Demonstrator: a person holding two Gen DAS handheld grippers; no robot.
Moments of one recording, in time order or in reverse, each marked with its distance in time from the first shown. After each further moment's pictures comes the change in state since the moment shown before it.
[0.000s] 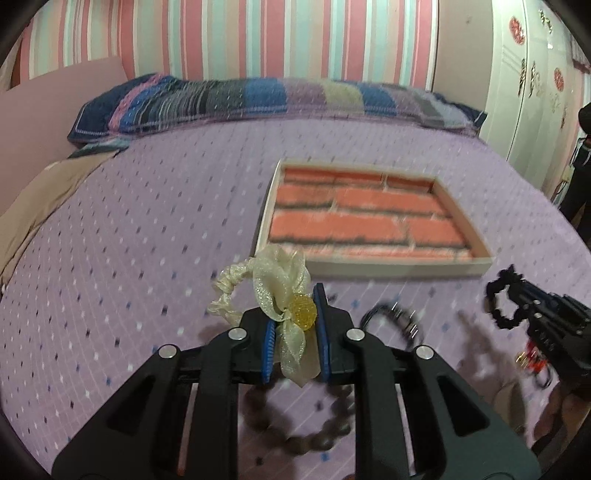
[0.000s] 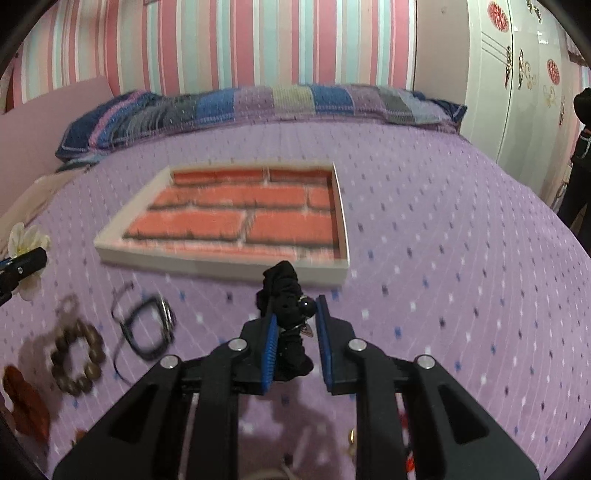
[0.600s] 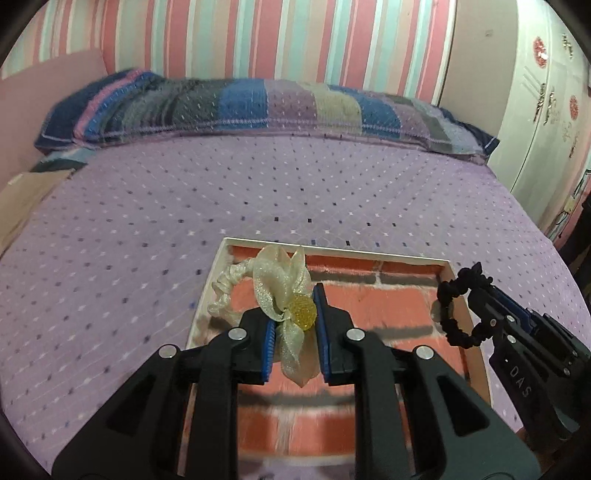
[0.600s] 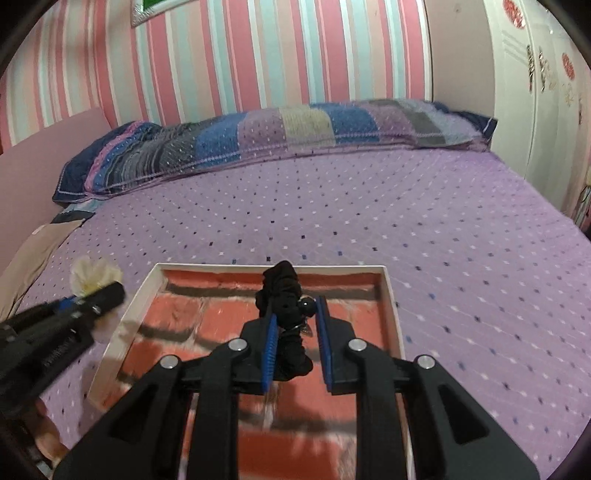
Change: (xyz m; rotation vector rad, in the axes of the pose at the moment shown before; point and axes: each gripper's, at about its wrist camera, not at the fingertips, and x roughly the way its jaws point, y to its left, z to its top) left arm 0.140 -0.038 0.147 -0.064 0.036 -0.045; right arm 0.120 0.031 0.150 0.057 -0.022 0.076
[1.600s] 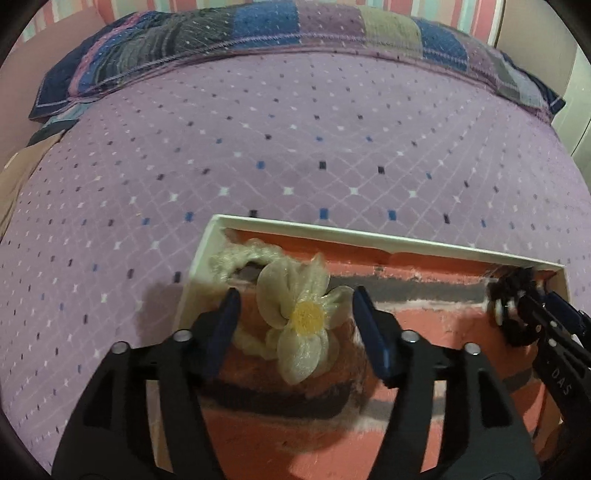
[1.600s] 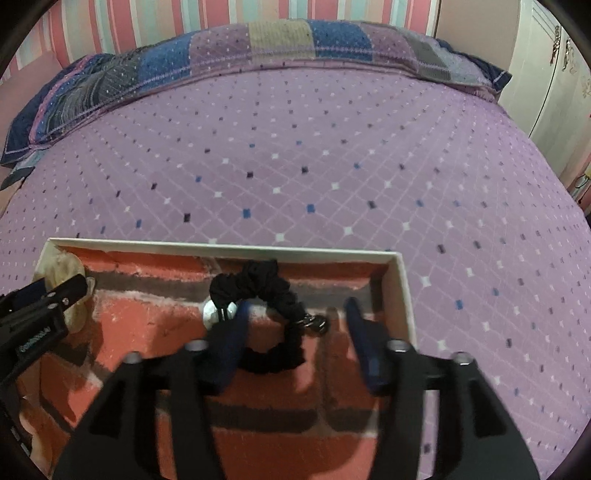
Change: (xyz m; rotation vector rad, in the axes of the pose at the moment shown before) left arm 0.152 0.016 0.021 -0.019 0.272 0.154; right arm 0.122 -0.025 0.018 -0.021 0.287 -0.137
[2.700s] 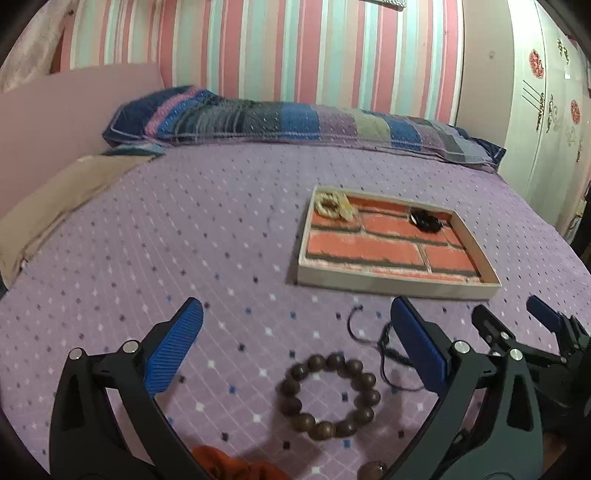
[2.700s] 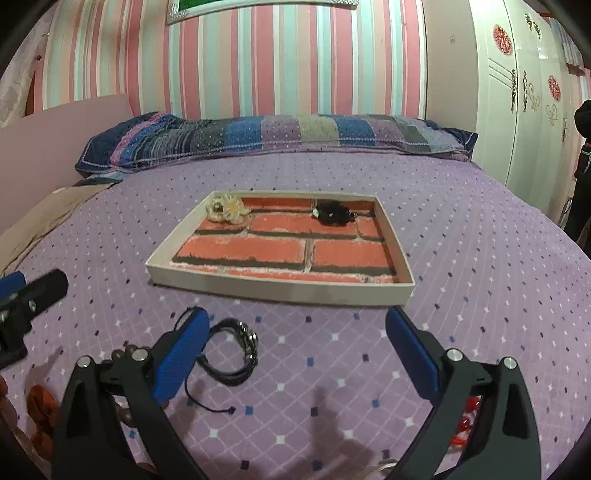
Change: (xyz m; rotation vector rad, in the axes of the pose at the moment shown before) left arm -0.241 0.105 -0.271 -0.028 -0.401 -0.043; right arm -0.213 0.046 -0.256 -0.038 -0.375 0.084
